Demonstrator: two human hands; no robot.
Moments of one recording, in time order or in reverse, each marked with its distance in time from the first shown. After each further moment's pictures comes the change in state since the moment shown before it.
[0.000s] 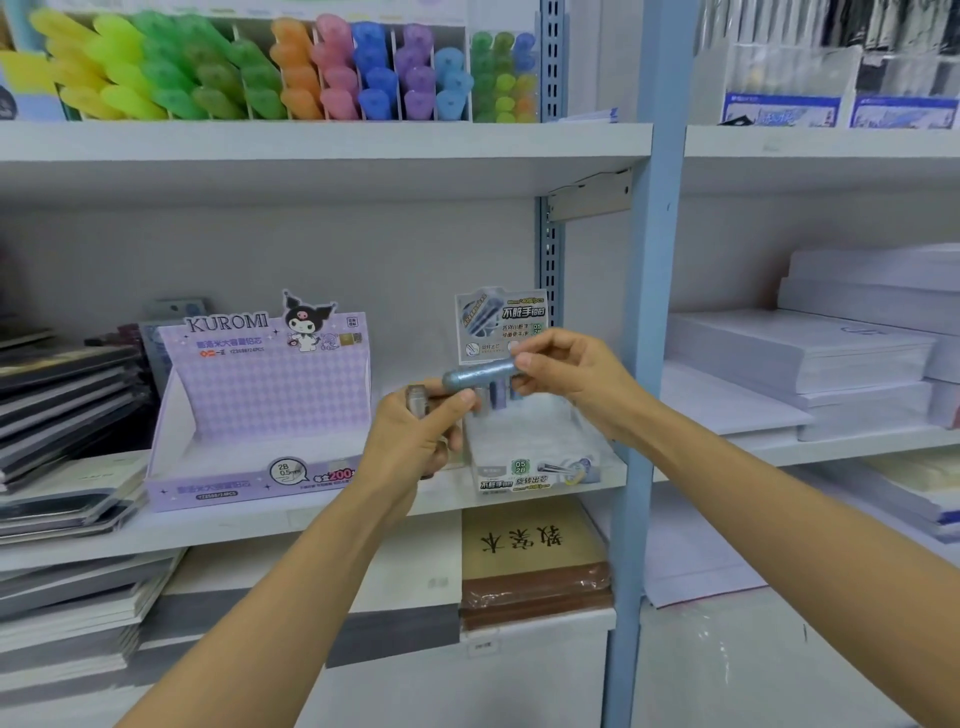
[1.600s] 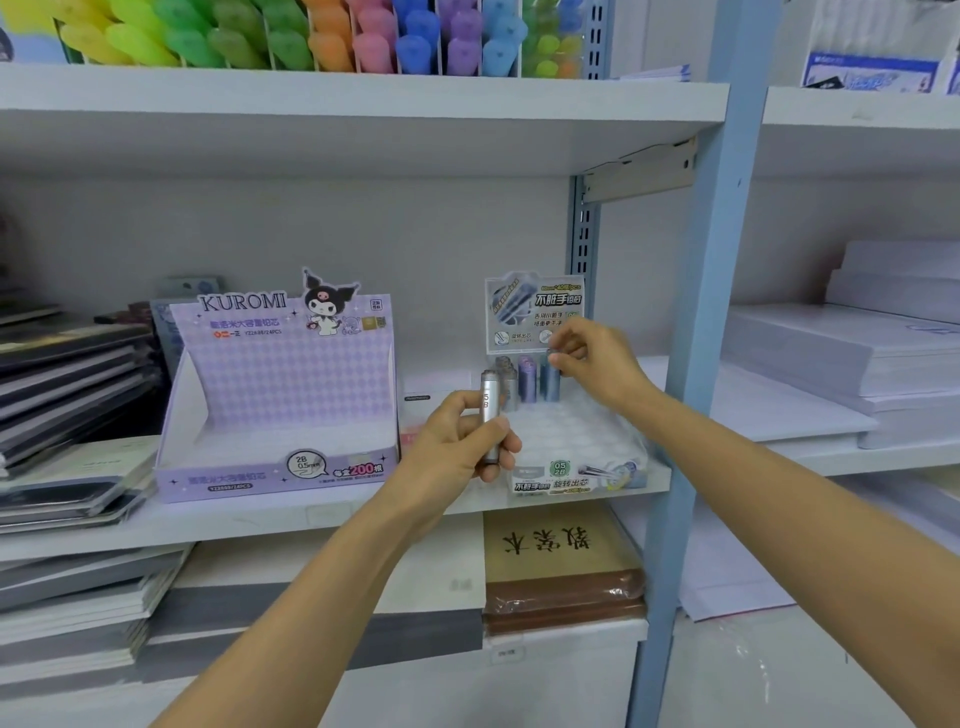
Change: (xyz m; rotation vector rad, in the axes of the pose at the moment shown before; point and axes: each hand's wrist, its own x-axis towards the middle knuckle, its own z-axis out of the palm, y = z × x) left_hand 0.000 -0.019 -0.009 0.076 -0.179 -0.078; right_hand 0.058 0.053 -0.017 -0.815 0.243 -0.016
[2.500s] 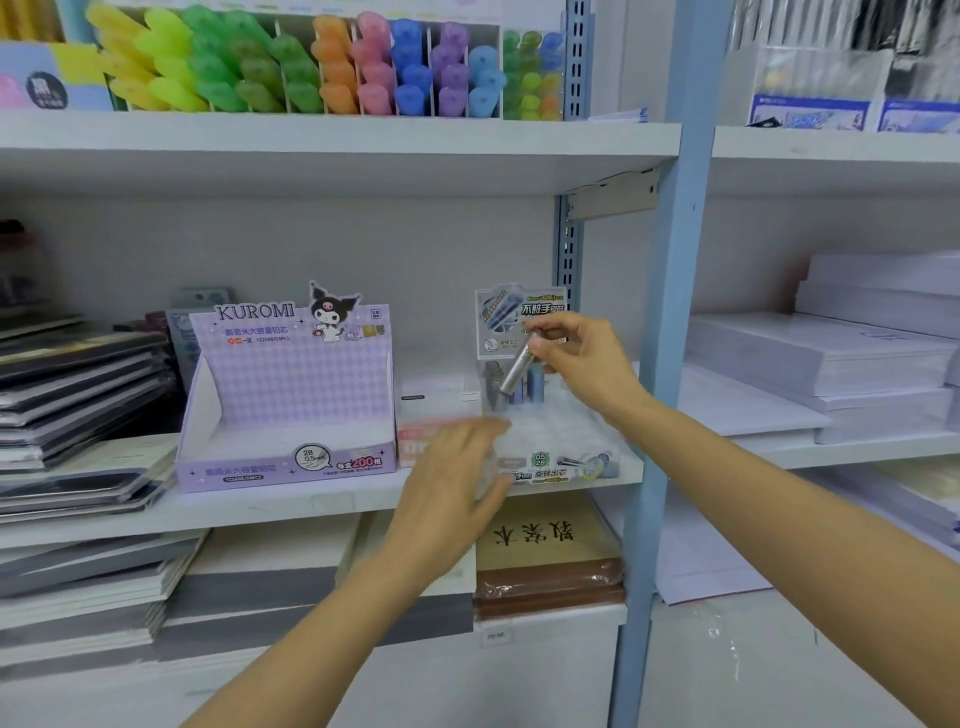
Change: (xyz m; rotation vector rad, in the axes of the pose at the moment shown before) left_hand -0.041 -0.011 0.013 1.094 0.063 0.410; right_hand -0.040 -0.060 -0.023 0.322 0.048 0.025
